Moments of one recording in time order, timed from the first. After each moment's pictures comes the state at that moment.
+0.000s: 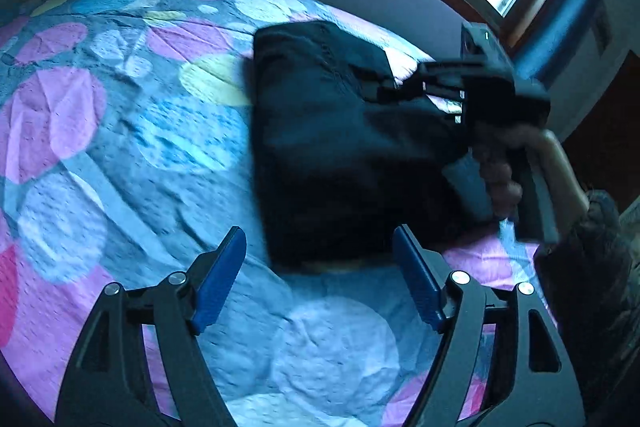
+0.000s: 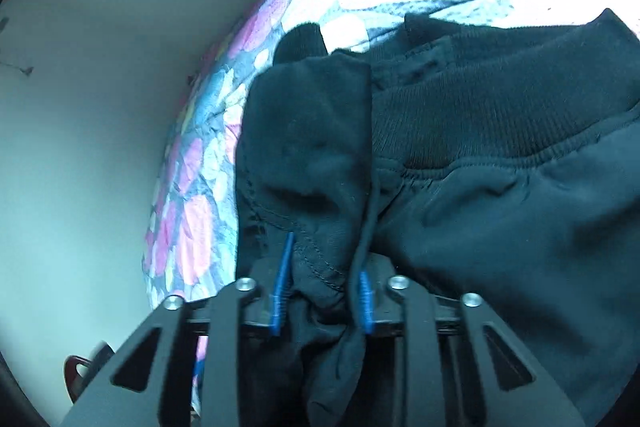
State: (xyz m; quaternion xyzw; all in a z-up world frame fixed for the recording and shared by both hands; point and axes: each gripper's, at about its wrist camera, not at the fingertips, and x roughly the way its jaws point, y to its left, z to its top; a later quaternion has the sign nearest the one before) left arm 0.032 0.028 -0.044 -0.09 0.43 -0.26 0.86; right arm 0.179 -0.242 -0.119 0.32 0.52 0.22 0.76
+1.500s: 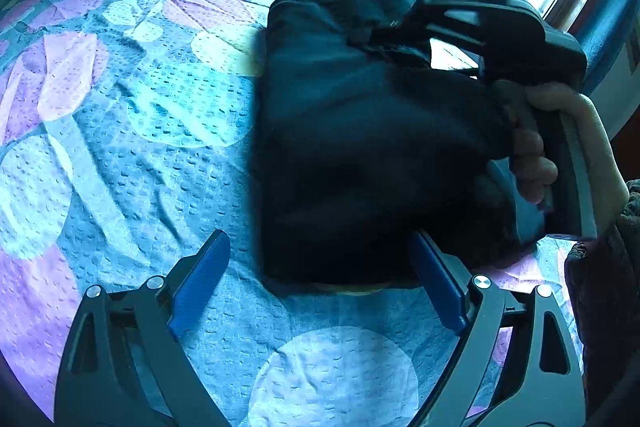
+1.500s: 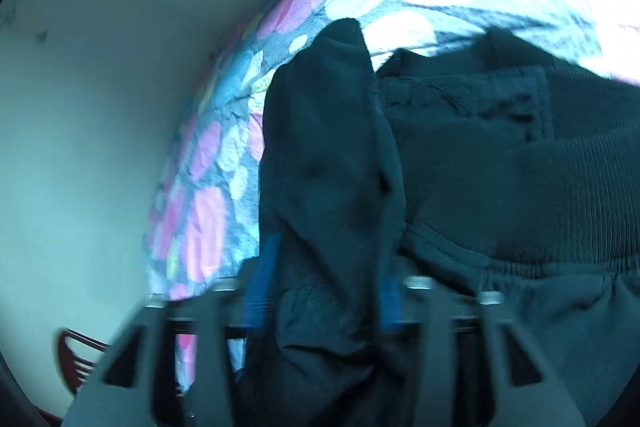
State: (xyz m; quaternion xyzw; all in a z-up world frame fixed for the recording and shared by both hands) left arm 0.052 0.015 -0.079 -0.10 0.45 -0.19 0.87; right arm 0.212 -0.201 -0.113 0.26 0.52 0.27 0.76
